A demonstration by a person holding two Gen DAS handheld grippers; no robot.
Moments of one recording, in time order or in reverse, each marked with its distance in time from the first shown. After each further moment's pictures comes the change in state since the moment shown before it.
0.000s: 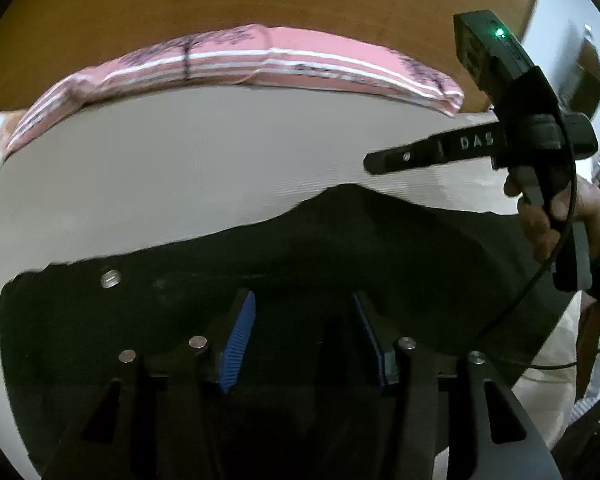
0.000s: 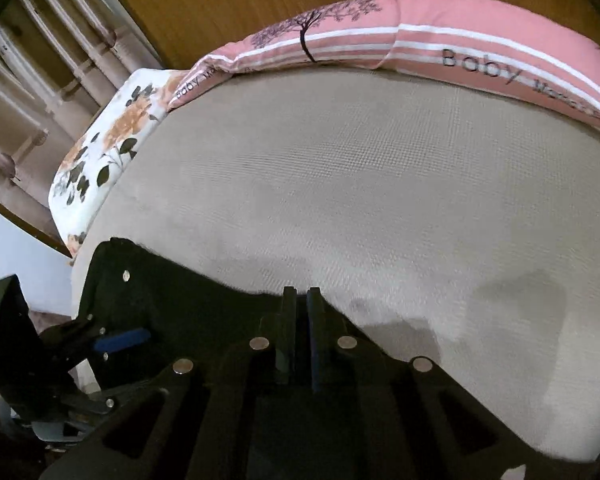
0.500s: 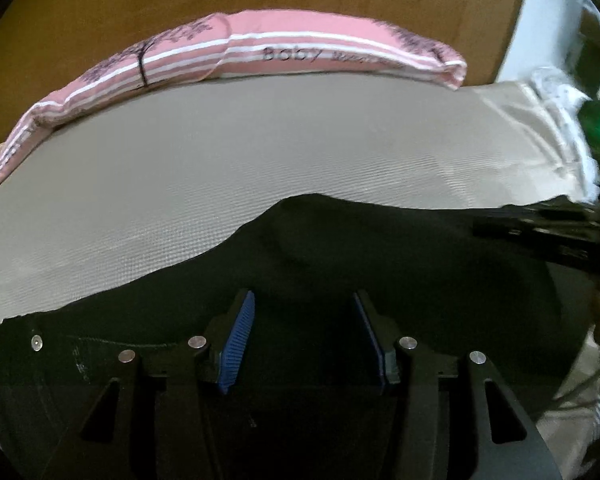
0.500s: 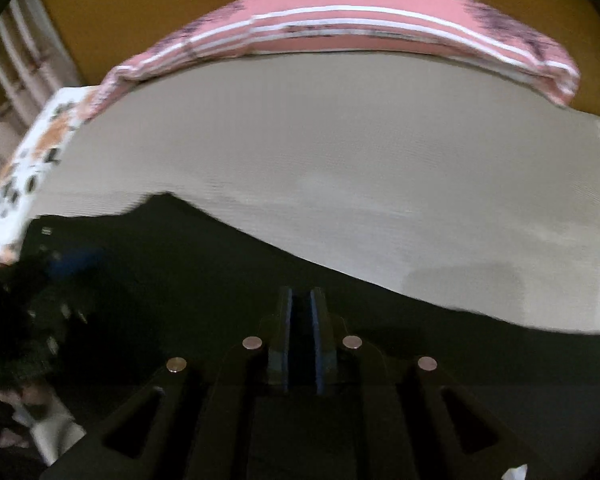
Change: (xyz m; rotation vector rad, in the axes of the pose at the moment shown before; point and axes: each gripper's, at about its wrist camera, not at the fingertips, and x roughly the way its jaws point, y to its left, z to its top) left arm 0.061 -0.040 0.031 0.055 0.059 0.094; right arm -0.054 -0.070 -0.097 0.172 -0.054 -0.332
